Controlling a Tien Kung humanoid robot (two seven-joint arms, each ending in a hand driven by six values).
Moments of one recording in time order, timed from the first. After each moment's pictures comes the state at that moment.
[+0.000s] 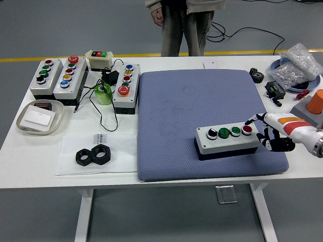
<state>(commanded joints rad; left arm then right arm) -0.12 0.15 -0.26 -0.21 -0.17 0.25 -0.10 0.42 -0.81 0.83 1.70 -1.68 0.05 -0.20</state>
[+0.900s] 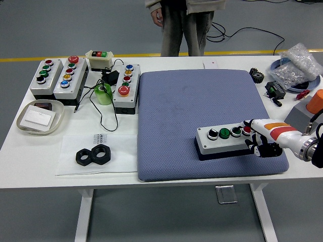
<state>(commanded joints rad) -0.11 0.15 -0.27 -0.21 -0.15 0.25 -0.09 0.46 -0.76 0.75 1.66 -1.68 0.08 -0.21</state>
